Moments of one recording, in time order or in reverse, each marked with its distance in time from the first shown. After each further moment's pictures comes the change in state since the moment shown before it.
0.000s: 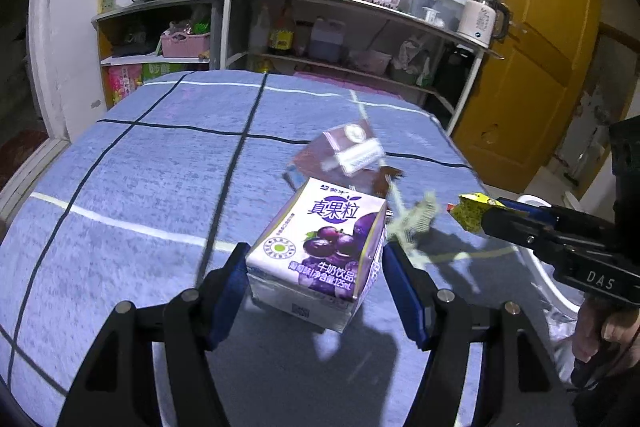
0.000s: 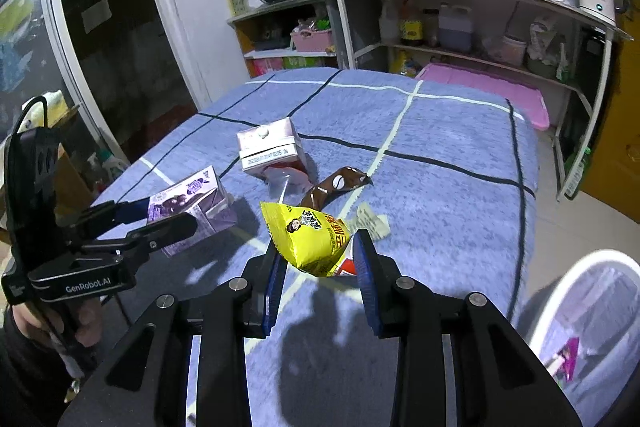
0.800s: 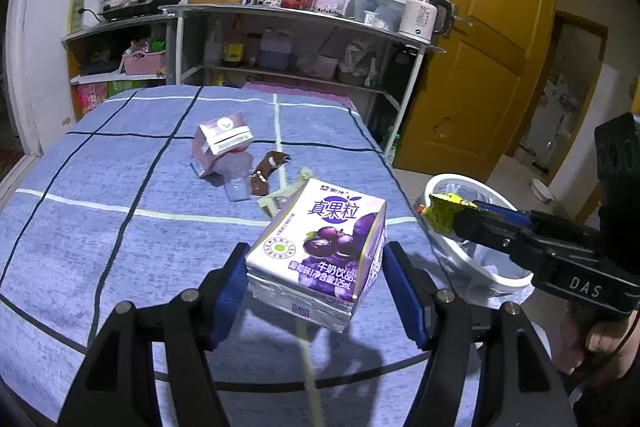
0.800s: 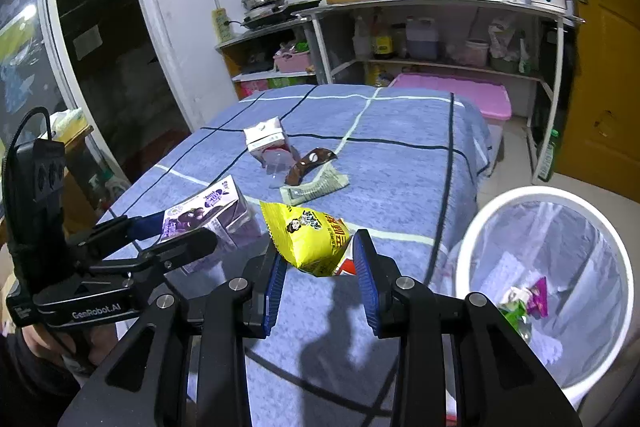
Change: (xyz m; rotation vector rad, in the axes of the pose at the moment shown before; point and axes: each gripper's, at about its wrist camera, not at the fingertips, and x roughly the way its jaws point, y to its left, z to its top) left arm -0.048 -0.085 -0.027 0.063 -0.033 -0.106; right arm -0.096 -0.014 -0.052 0.070 -0.076 -0.040
